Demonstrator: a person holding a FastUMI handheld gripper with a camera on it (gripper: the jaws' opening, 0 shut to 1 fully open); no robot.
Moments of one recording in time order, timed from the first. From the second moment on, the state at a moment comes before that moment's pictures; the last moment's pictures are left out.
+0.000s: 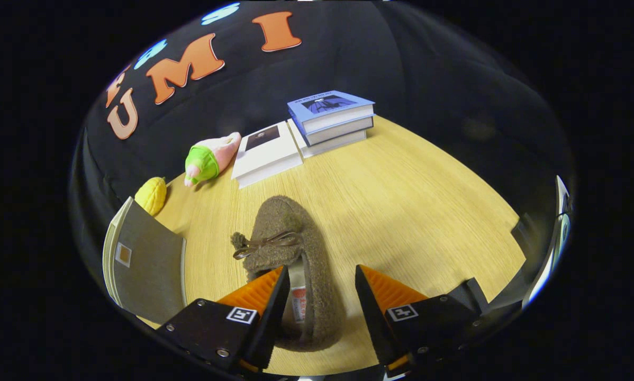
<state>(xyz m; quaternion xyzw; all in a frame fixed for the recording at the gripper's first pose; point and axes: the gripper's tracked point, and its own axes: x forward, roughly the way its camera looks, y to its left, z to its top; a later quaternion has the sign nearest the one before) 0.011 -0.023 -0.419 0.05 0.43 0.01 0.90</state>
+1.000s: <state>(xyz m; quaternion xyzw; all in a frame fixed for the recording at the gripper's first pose) 0.025 0.009 -0.349 0.07 0.39 -0.05 0.92</state>
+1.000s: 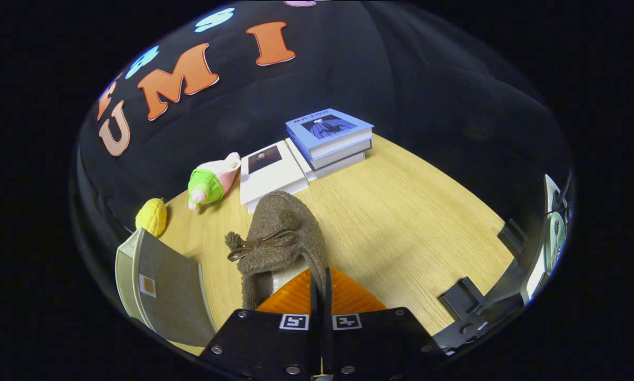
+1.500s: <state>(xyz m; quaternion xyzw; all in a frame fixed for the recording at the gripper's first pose) 0.007 0.127 -0.281 0.08 0.36 -0.03 0.93</state>
